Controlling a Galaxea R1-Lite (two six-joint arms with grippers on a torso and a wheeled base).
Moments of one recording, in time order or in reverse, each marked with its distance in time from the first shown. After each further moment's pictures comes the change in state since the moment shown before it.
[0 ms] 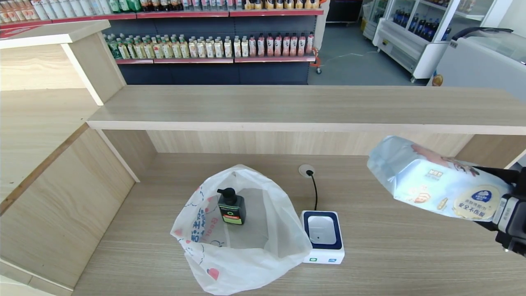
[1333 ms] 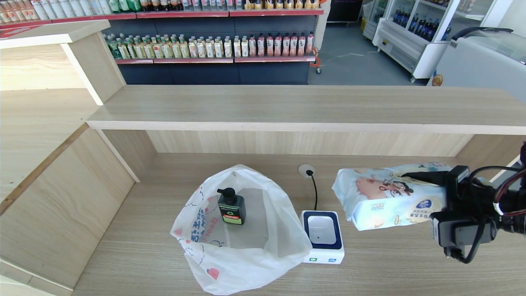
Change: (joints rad) left arm 0.000 0.000 0.000 0.000 0.000 0.000; right arm 0.182 0.257 -0.097 -0.007 -0.107 -0.397
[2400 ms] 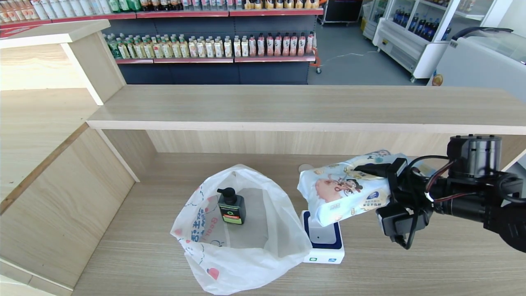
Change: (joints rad) left arm 0.000 0.000 0.000 0.000 0.000 0.000; right arm 0.170 0.256 -0.091 -0.230 -0.020 -0.121
